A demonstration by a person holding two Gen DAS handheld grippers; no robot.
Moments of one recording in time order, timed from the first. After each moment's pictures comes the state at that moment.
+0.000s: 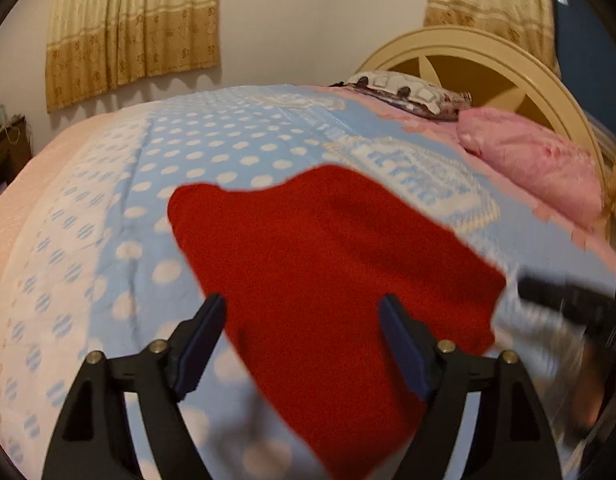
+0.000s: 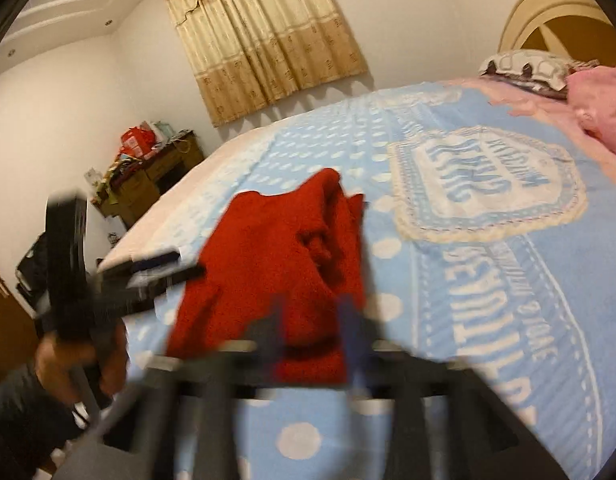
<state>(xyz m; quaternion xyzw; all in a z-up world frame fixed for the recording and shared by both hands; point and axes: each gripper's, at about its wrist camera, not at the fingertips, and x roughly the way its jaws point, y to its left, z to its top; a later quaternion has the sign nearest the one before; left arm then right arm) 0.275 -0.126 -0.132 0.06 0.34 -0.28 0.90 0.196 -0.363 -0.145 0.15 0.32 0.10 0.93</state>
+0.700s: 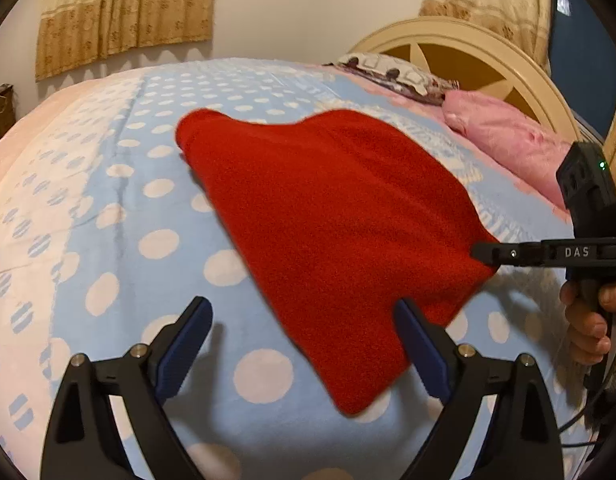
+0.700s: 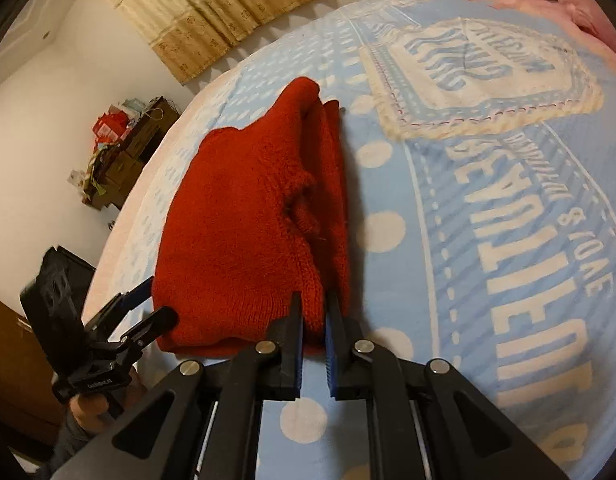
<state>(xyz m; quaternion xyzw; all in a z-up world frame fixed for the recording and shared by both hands) 0.258 -0.094 -0.168 0.02 0.37 -0.30 0.88 0.231 -0.378 -0.191 0.23 0.45 0.08 0.86</state>
